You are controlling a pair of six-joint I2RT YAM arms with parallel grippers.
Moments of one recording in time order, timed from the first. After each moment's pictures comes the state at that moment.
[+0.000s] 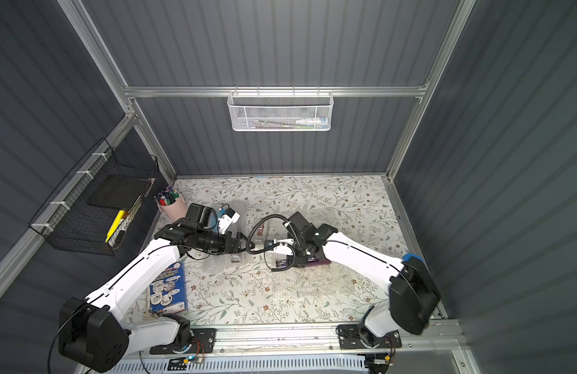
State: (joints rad) left arm -0.37 1.25 0.99 -0.74 0.73 -0.26; right arm 0.78 1.40 1.06 -0.69 -0.07 -0.79
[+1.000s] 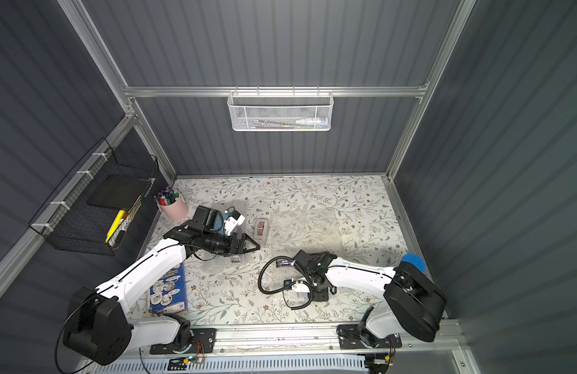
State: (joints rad) left arm -0.40 1.30 0.94 -0.62 0.77 -0.33; right arm 0.90 1.43 0.70 -0.75 0.08 -0.66
